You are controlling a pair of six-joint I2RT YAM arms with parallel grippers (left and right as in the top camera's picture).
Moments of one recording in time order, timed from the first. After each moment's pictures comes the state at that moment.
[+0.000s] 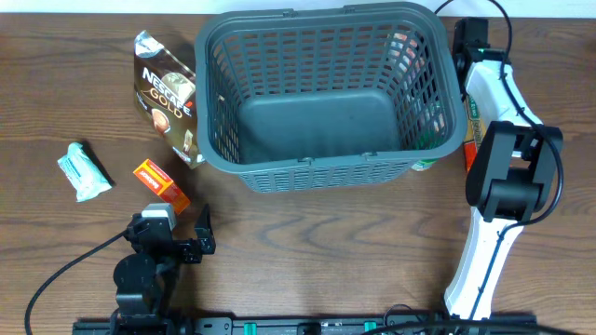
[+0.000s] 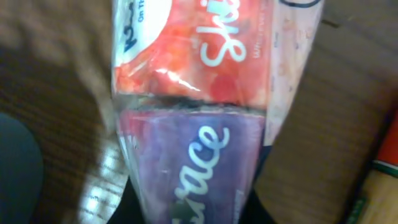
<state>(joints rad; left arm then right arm) -0.01 0.01 0.14 -0.48 0.09 -0.15 -0.10 2.33 1.86 -0.71 -0.21 -0.45</state>
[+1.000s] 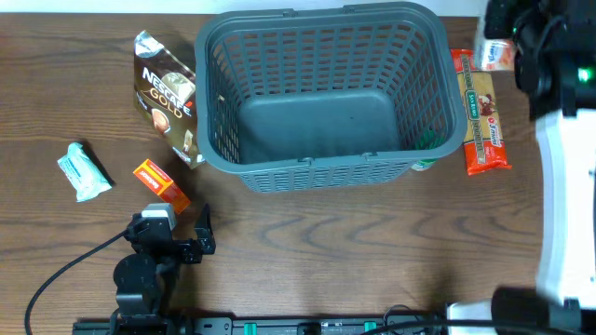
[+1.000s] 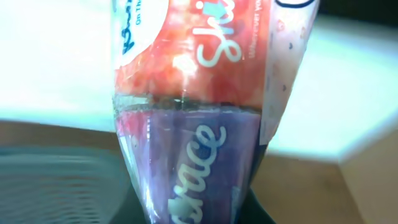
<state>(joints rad) -0.01 0.01 0.14 -0.48 0.09 -0.15 -0.01 1.57 1.88 -0.65 -0.01 -0.19</state>
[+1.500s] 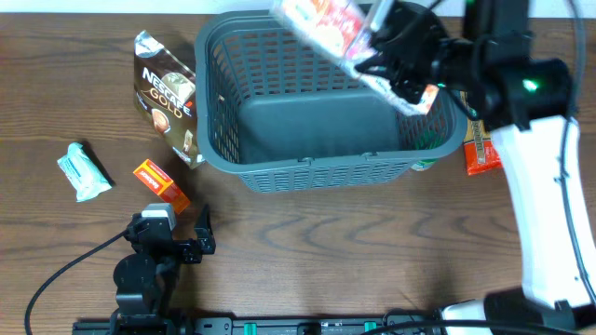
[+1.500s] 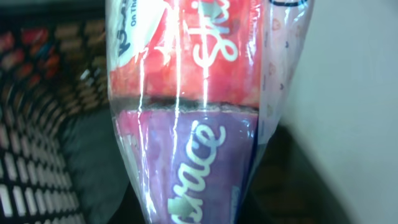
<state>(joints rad) -0.01 0.01 0.14 -0.48 0.09 -0.15 0.22 1.64 1.90 -1.02 -0.56 -0.80</state>
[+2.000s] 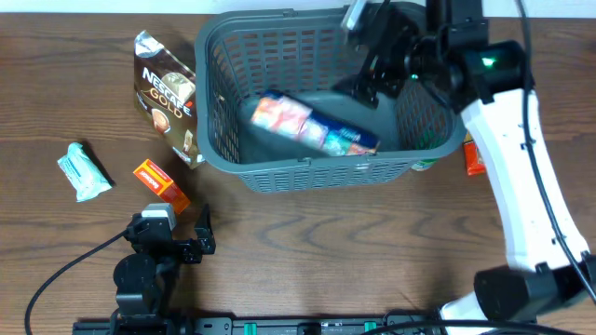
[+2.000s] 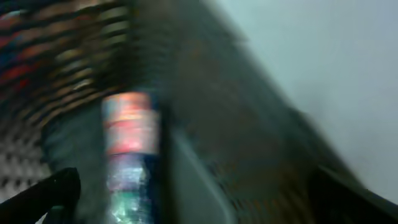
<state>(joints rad) -0.01 0.01 0.14 -0.48 0.09 -0.15 0.24 1.68 1.90 -0.91 -0.39 -0.59</state>
